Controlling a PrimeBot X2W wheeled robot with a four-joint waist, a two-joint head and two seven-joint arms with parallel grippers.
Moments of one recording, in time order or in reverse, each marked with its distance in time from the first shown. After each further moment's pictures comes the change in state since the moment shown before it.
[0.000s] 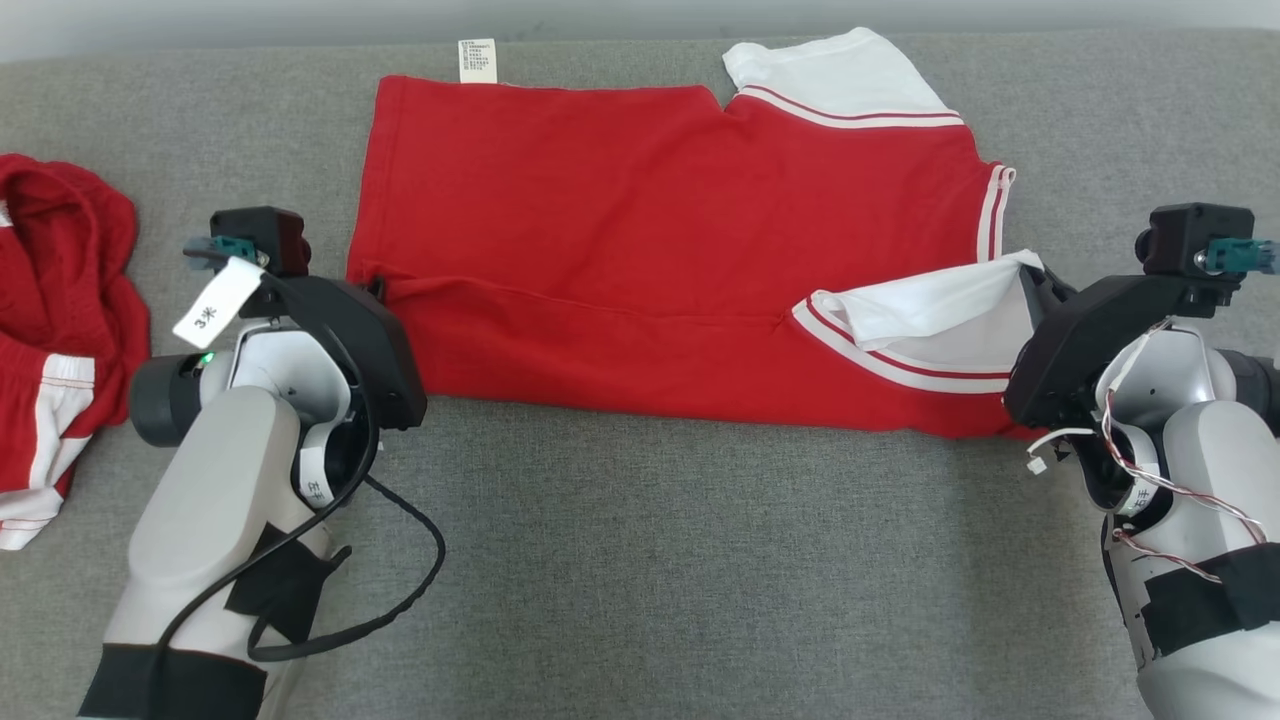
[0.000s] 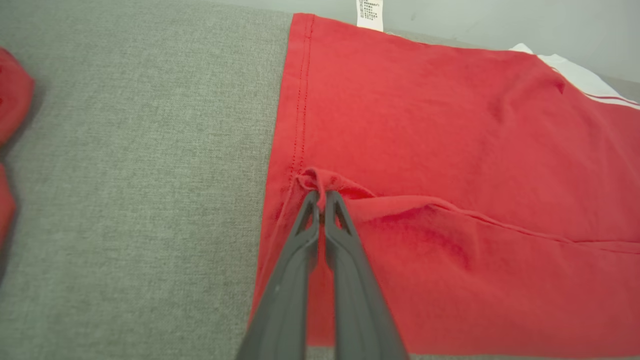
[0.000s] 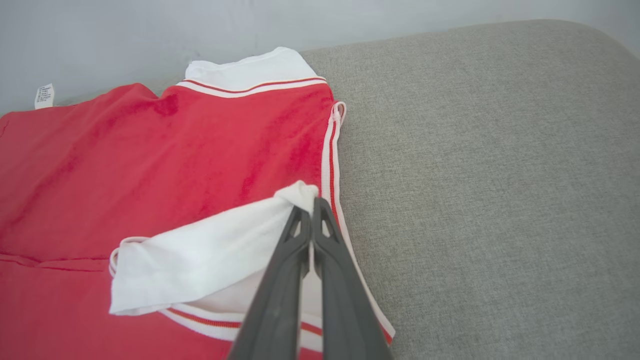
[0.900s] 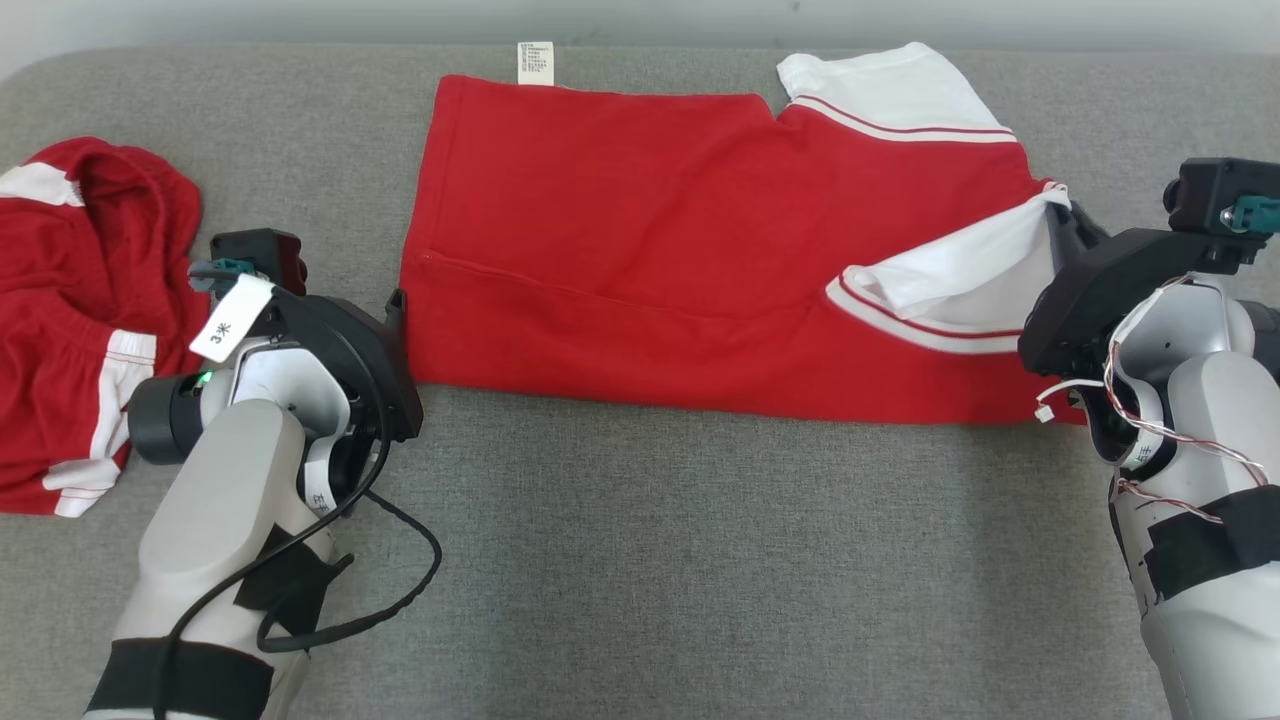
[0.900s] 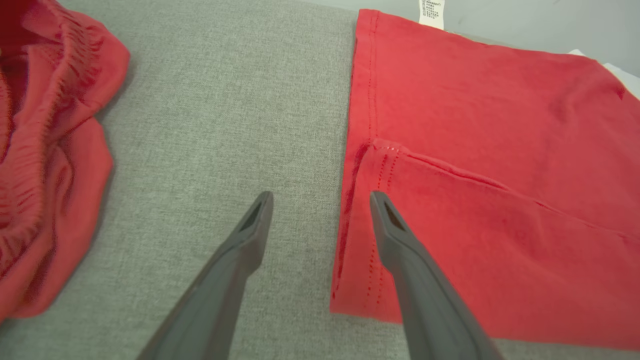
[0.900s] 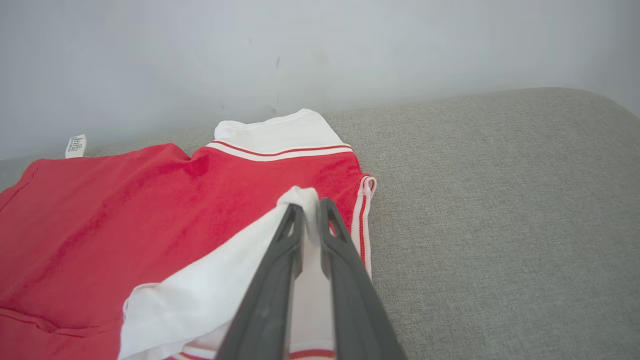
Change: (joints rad) left arm -0.026 -0.015 -0.002 0.127 0.007 -0.001 -0.088; right arm -0.111 -0.007 -0.005 0.145 -0.020 0.012 -0.149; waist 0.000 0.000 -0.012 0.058
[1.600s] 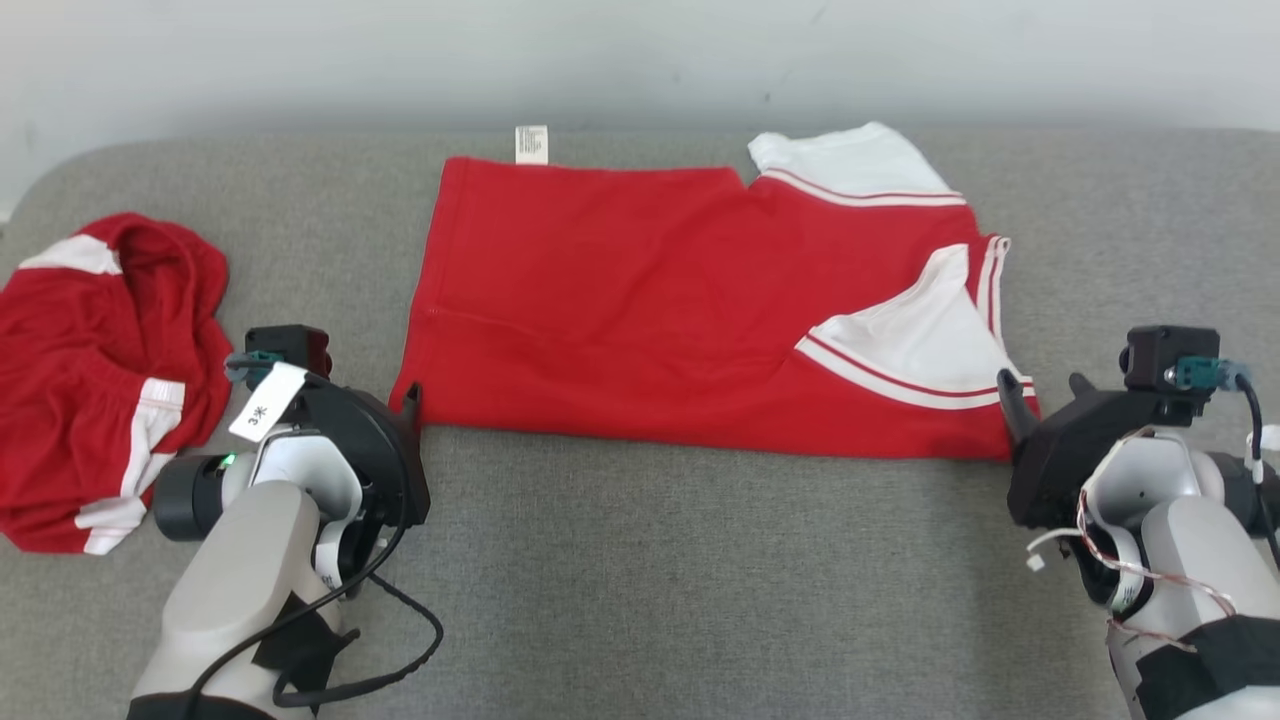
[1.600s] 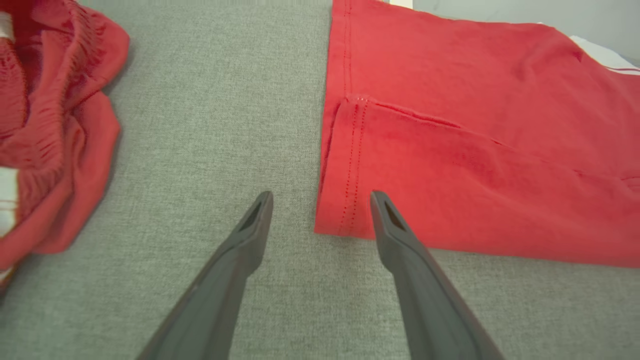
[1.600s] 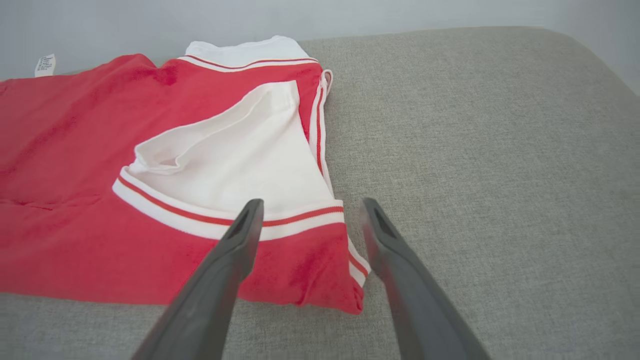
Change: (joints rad) left arm 0.076 -0.004 -0.033 0.097 0.000 -0.061 -0.061; right arm 0.209 -0.015 0.016 0.011 -0.018 0.024 -0.006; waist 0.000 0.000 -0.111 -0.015
